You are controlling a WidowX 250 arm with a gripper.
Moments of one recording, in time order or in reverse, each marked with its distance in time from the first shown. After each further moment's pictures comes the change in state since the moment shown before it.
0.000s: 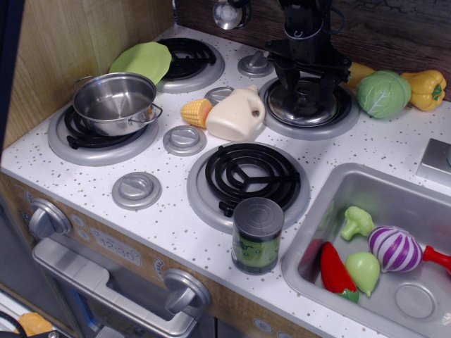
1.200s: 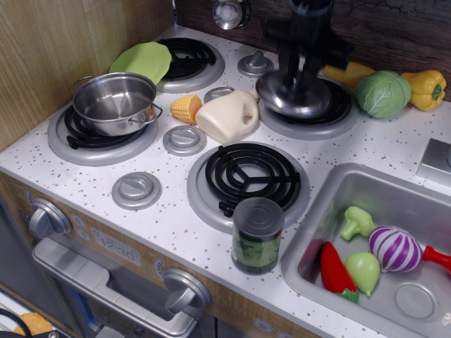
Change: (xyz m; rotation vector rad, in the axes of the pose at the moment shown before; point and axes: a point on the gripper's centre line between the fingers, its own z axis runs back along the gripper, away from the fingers) arm -0.012 0.005 0.061 0.194 0.122 0.031
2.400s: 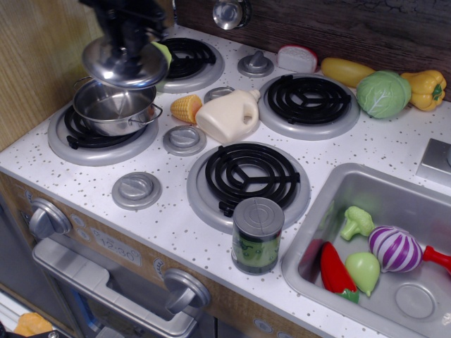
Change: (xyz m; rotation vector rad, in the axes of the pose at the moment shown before) arm -0.086 0.168 0.030 0.050 -0.033 -0.021
